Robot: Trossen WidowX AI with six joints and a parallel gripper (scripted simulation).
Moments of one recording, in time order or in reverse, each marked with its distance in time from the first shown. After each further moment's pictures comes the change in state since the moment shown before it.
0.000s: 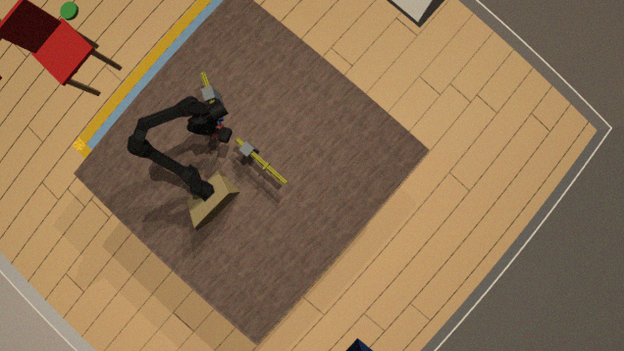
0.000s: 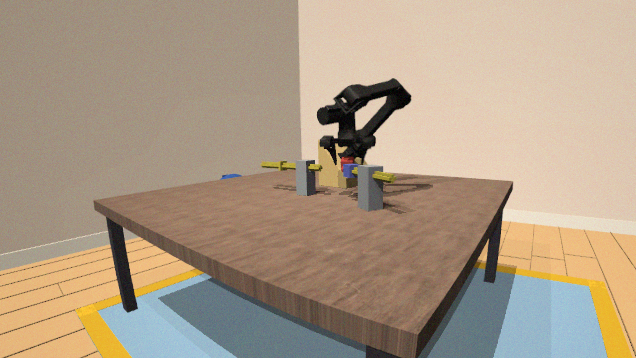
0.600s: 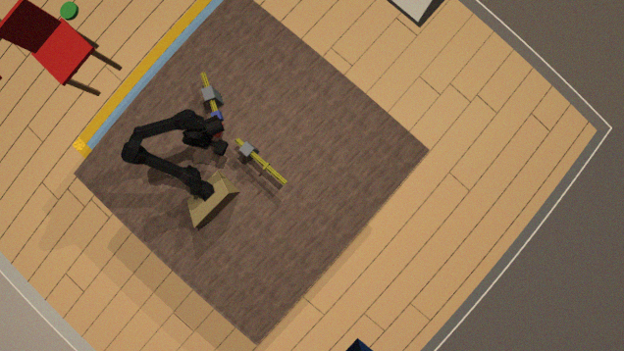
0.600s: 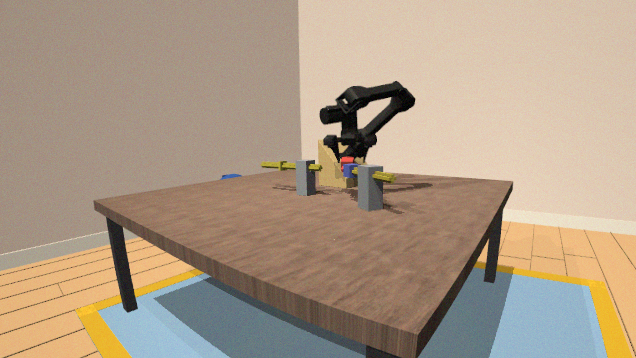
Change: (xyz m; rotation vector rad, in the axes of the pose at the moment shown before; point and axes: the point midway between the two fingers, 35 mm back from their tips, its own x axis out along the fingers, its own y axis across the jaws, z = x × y) arm 0.010 -0.001 -0.056 0.004 0.007 0.004
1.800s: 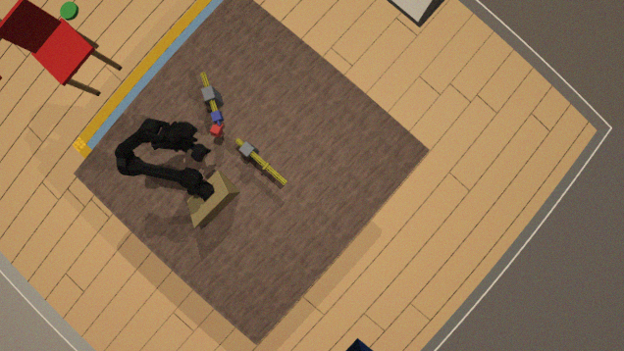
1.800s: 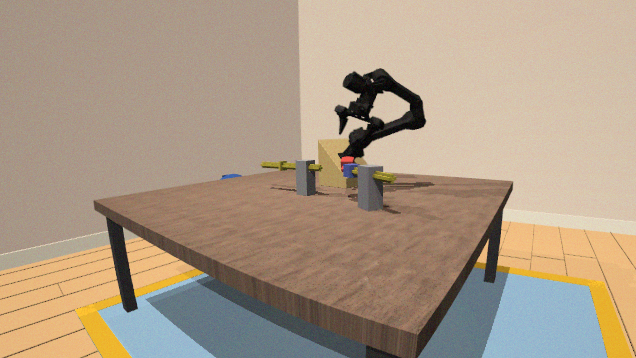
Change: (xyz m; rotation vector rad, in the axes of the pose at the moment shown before) arm -0.082 0.010 -0.026 0.291 -0.411 -0.338
